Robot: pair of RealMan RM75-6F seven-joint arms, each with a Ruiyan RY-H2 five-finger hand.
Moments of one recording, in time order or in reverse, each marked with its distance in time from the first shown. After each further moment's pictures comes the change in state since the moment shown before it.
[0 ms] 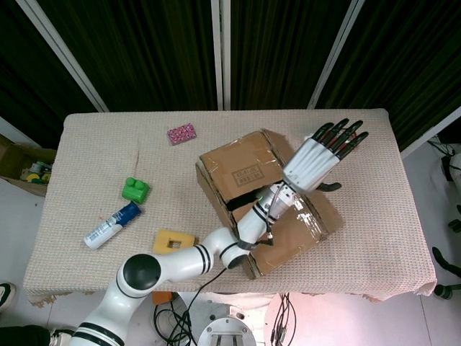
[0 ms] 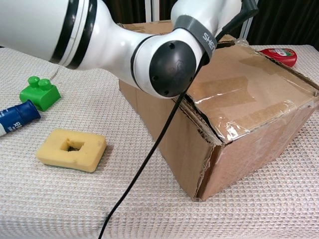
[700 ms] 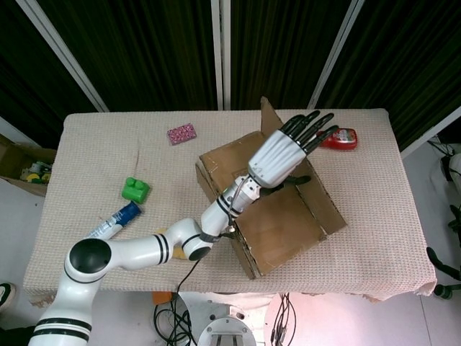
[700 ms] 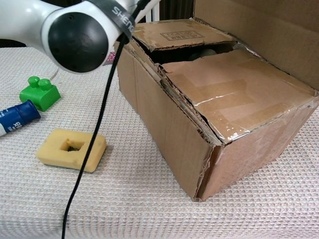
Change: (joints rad) left arm 0.217 0.226 0.069 -0.326 0.107 0.029 0.025; right arm -0.003 0.006 -0.004 -0.061 -0.022 0.032 -0.076
